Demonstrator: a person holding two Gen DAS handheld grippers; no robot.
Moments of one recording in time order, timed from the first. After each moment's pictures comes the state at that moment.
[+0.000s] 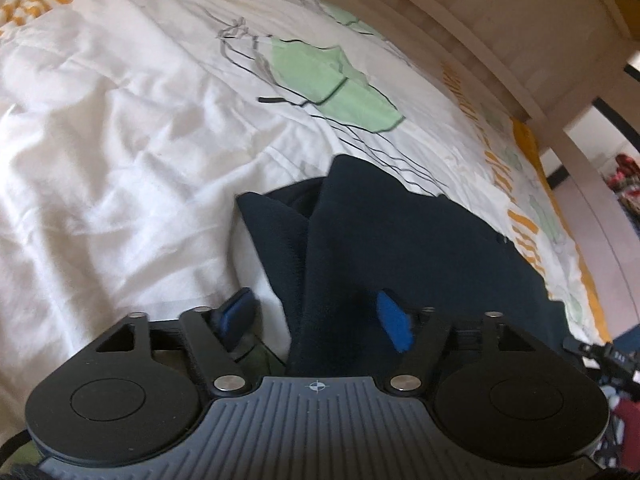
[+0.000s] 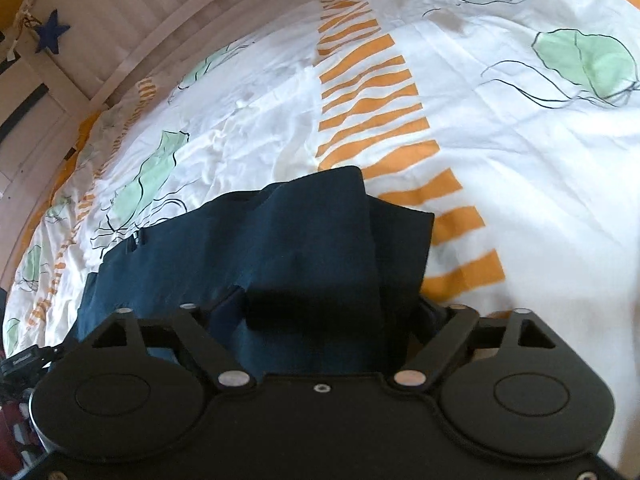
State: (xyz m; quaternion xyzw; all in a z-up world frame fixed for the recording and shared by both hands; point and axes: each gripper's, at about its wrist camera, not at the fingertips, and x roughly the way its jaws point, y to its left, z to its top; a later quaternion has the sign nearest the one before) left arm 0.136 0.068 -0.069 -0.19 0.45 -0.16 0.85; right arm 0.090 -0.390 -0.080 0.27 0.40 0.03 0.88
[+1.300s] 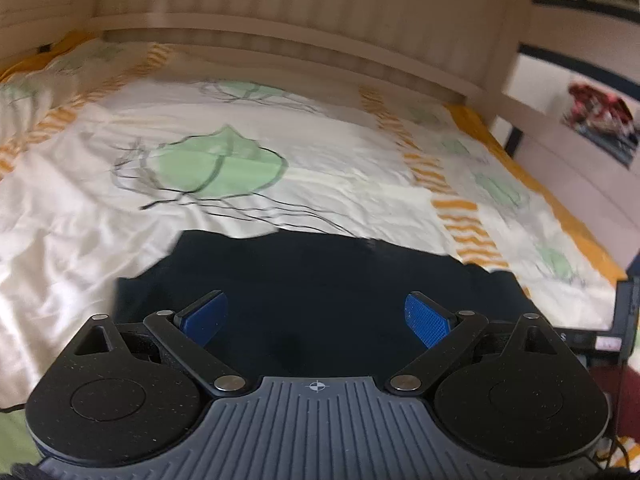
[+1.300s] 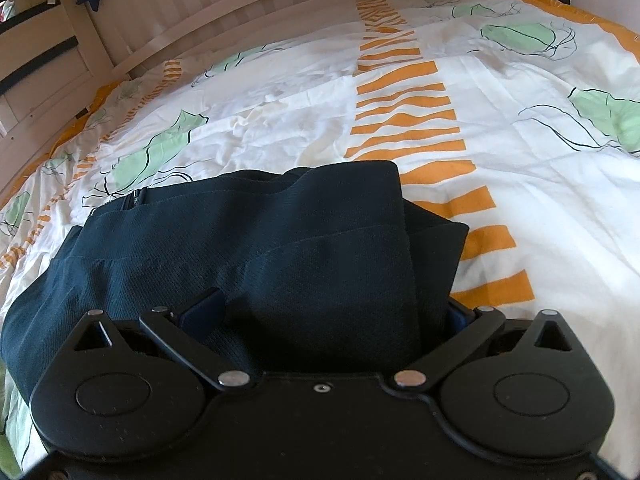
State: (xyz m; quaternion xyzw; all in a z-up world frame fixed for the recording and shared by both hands) left arm 0.062 -0.061 0.018 -0.04 0.35 -0.19 0.92; right arm 0.080 -0.363 -0.086 0.18 0.36 0.03 0.91
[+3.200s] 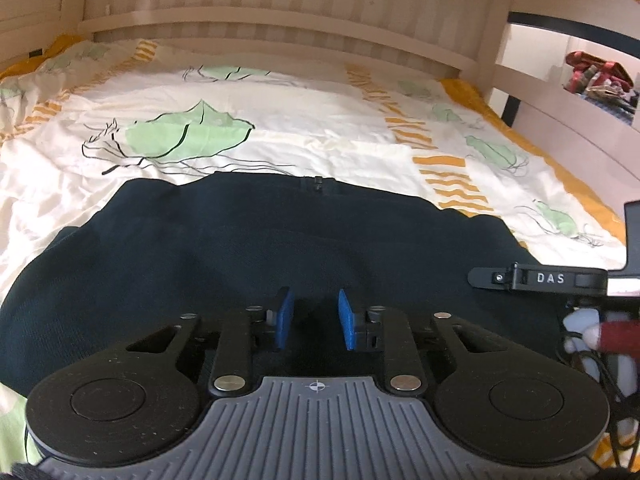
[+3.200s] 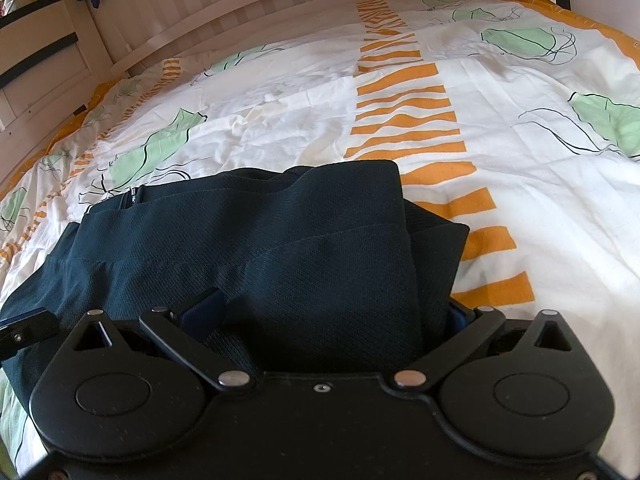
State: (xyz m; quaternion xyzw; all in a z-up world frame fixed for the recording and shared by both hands) left arm 0.023 -0.124 -0.026 -0.01 0.35 -0.17 0.92; right arm 0.081 -0.361 -0.086 0.17 0.36 0.03 0.92
